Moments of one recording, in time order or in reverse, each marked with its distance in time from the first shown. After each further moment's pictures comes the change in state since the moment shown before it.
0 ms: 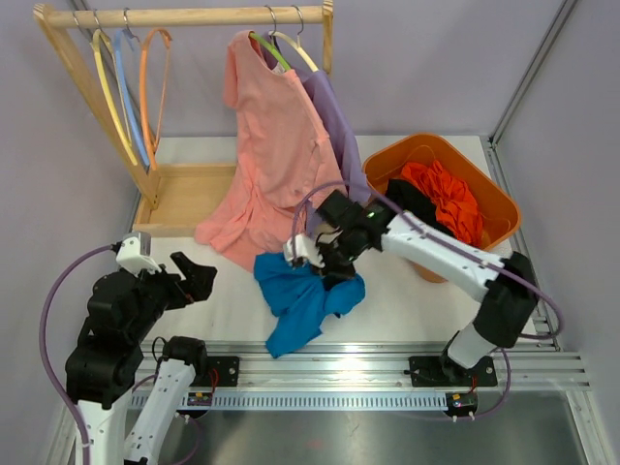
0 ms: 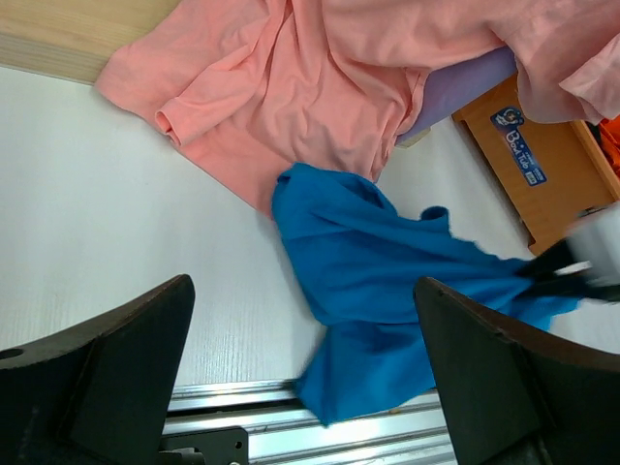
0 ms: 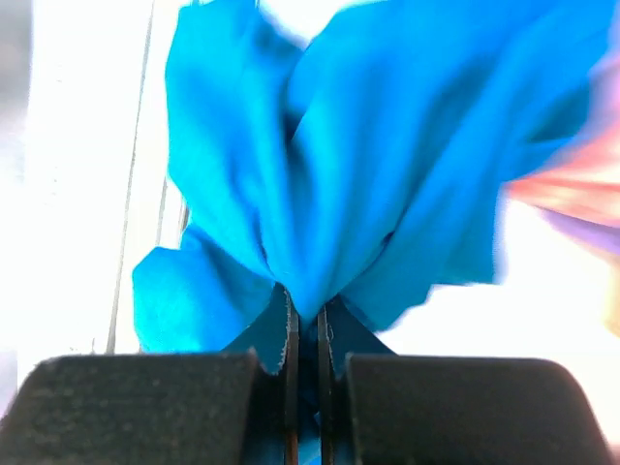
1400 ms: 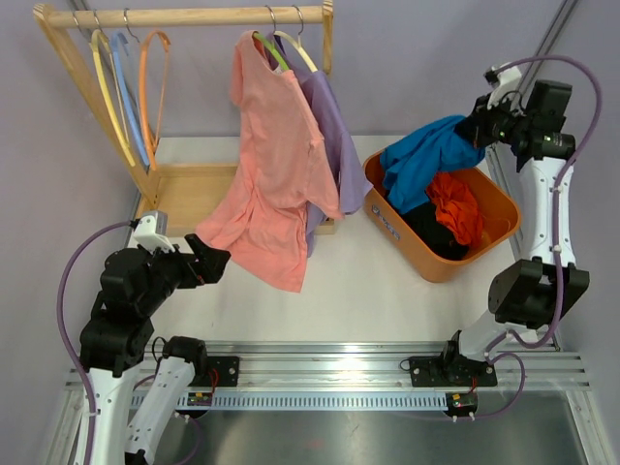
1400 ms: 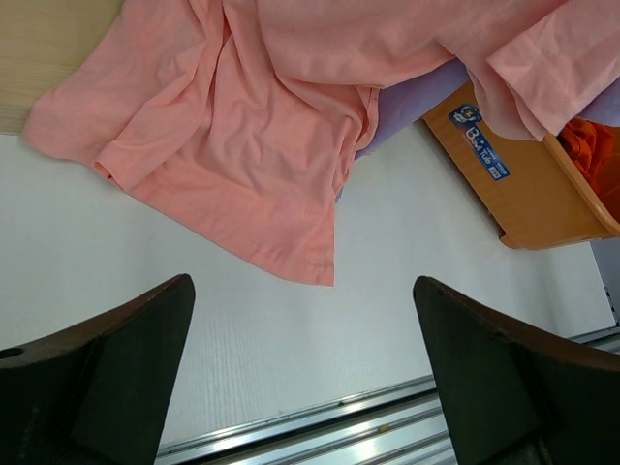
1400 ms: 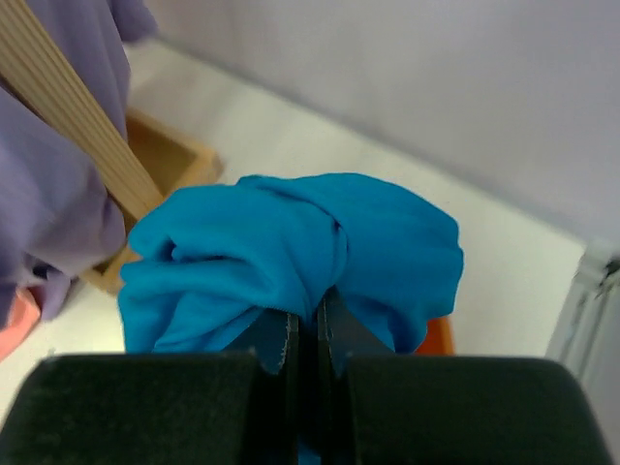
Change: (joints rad) left arm 0.000 0.107 -0.061 0.198 0.121 0.031; right arm -1.130 -0.001 0.489 0.372 -0.215 0.526
